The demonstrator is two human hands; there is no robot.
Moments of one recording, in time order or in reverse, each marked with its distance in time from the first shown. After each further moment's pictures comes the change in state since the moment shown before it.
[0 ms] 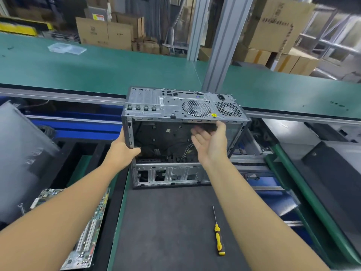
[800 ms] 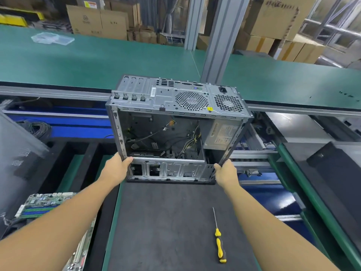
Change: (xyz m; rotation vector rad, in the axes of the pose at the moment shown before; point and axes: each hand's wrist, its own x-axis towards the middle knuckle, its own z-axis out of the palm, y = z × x) left_hand 0.003 -0.038 0.043 0.136 -0.072 -0.235; right_hand 0.095 0.039 -0.155 -1.426 0.289 -0.035
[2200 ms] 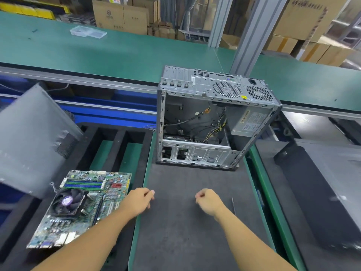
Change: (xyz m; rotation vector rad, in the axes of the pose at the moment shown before) left_hand -0.089 -0.114 0.018 0.172 -0.340 0.049; right_hand -0.120 0.026 0.104 -0.126 -0.488 -0.046
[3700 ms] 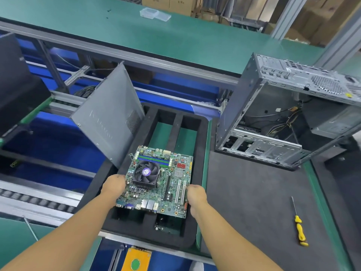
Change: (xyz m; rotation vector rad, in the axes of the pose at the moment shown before) left_hand -0.063 -0.240 -0.124 -0.479 0.356 -0.554; right_hand -0.057 -0.148 0.238 0.533 -0.020 0.257
